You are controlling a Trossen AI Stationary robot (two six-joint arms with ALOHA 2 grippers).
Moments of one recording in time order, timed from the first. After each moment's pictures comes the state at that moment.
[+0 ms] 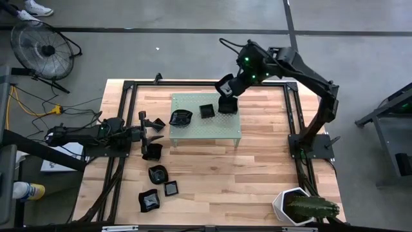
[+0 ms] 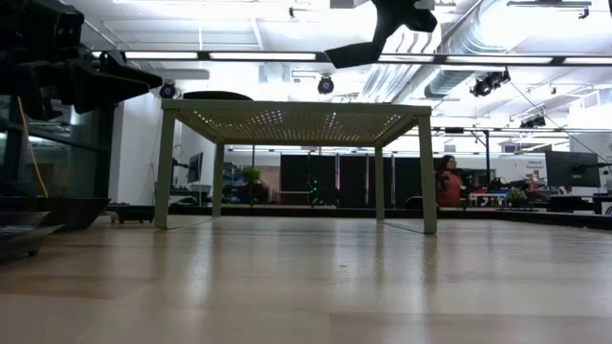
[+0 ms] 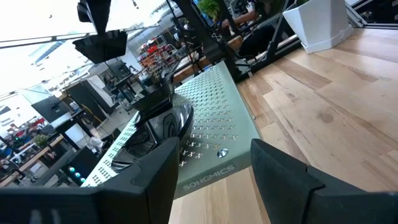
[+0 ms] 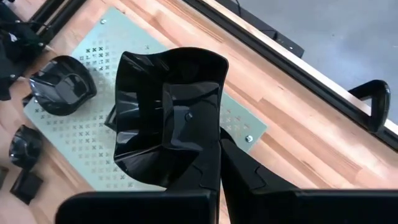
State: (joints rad) left arm 0.01 0.01 0.02 0.01 -0.06 0.55; right arm -0.42 1.70 2.11 -1.41 0.05 0.47
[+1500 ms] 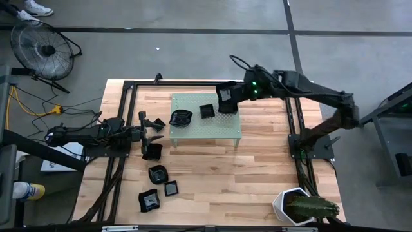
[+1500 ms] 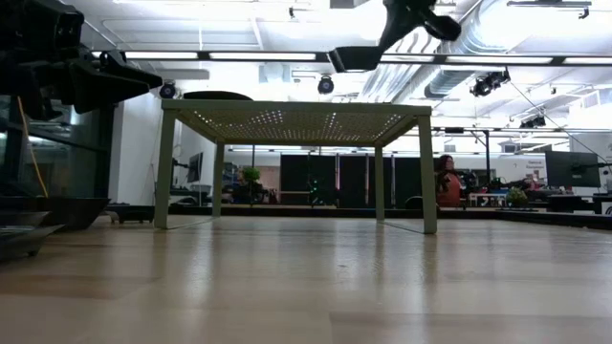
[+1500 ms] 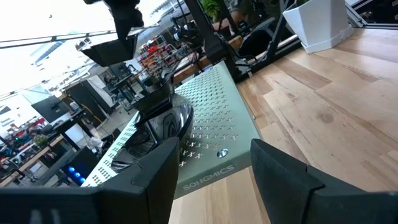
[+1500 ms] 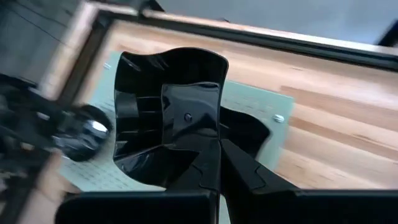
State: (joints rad) left arm 0.01 0.01 0.02 0.01 -0.06 0.55; right arm -0.27 1.43 1.60 -1.03 0.23 0.93
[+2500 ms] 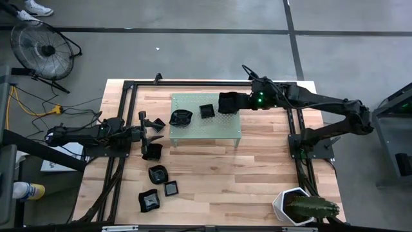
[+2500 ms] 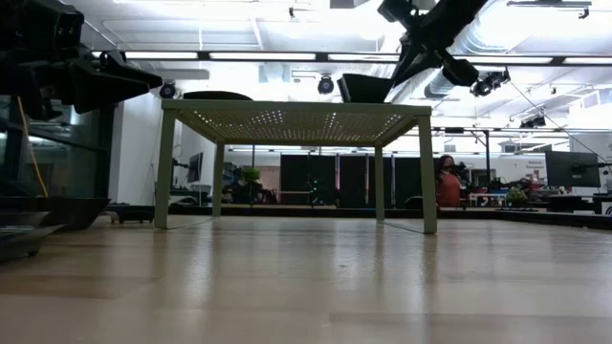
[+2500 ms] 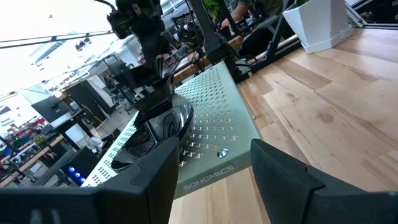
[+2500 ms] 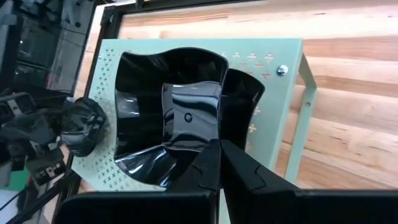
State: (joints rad) left arm 0.01 0.01 0.02 0.01 -0.06 0.55; right arm -0.33 1.24 1.13 -0.66 0.08 1.08
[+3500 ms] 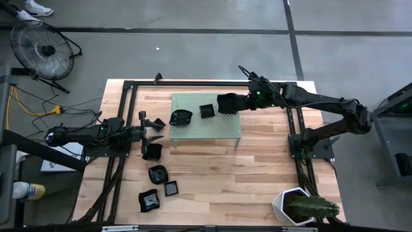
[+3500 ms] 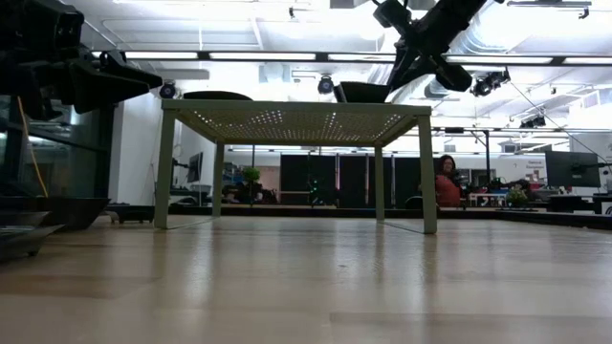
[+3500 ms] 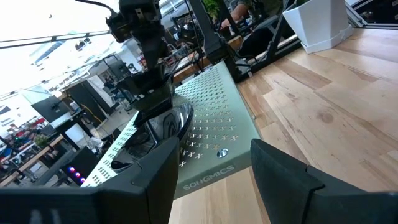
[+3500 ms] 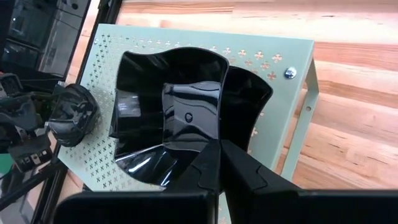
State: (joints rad) left arm 0.01 0.01 0.02 0.01 -0.06 0.55; right arm -0.34 1.27 1.13 -0.64 0.05 0.99
